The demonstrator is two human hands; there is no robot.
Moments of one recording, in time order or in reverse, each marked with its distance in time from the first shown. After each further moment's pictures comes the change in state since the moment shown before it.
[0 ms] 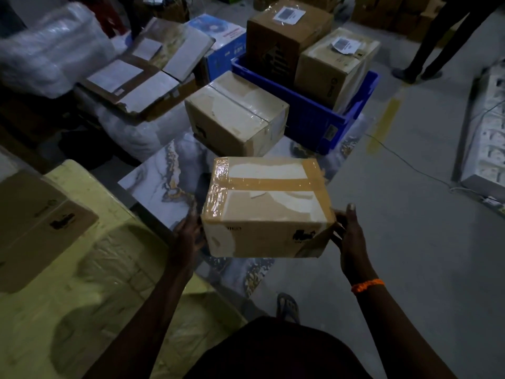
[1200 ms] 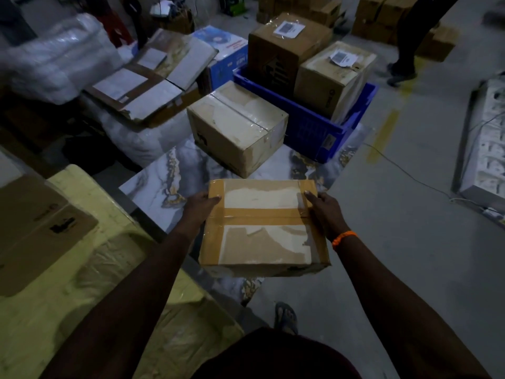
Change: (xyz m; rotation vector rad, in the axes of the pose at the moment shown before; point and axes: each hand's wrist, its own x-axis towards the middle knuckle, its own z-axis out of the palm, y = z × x) left_hand 0.055 0.059 0.050 0.455 -0.108 0.098; right_hand 0.099 -0.007 0.038 -0.391 -0.129 -0.128
